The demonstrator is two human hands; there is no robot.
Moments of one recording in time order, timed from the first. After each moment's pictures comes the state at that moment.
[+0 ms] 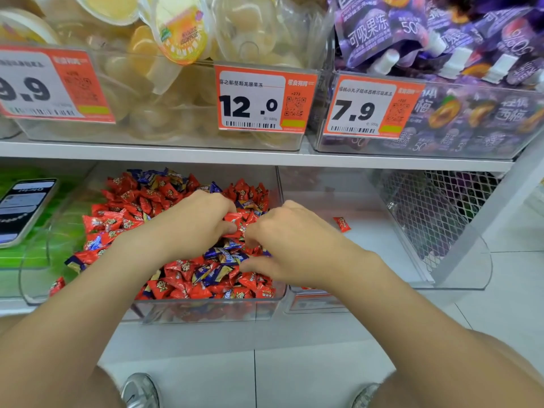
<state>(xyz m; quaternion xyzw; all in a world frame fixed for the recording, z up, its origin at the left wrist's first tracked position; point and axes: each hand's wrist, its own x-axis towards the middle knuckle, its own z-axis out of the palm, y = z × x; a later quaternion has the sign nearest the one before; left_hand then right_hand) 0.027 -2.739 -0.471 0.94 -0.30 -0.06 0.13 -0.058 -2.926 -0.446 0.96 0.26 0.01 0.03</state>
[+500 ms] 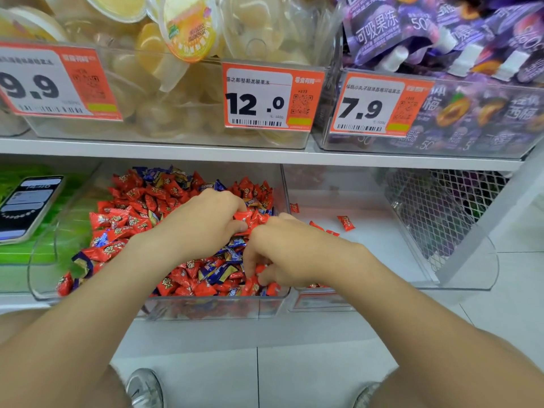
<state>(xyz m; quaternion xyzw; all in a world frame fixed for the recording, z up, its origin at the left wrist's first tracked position) 0.016 -2.745 -0.470 0.95 -0.29 -0.02 0.15 -0.048 -2.921 -0.456 0.95 0.28 -0.12 -0.04</state>
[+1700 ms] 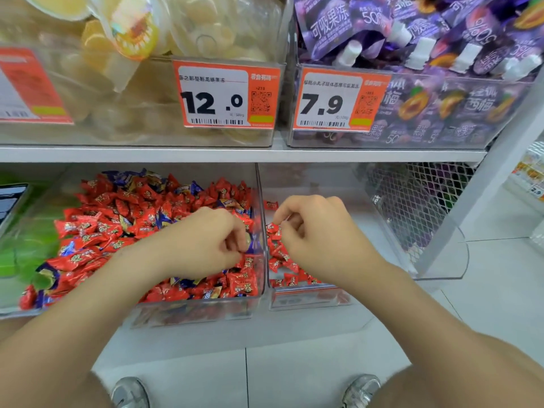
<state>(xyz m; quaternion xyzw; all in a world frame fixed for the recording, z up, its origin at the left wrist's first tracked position) -0.004 -2.772 -0.468 0.91 -0.35 -0.15 0.15 -0.085 -2.980 -0.454 0.96 0.01 0.11 -0.25</state>
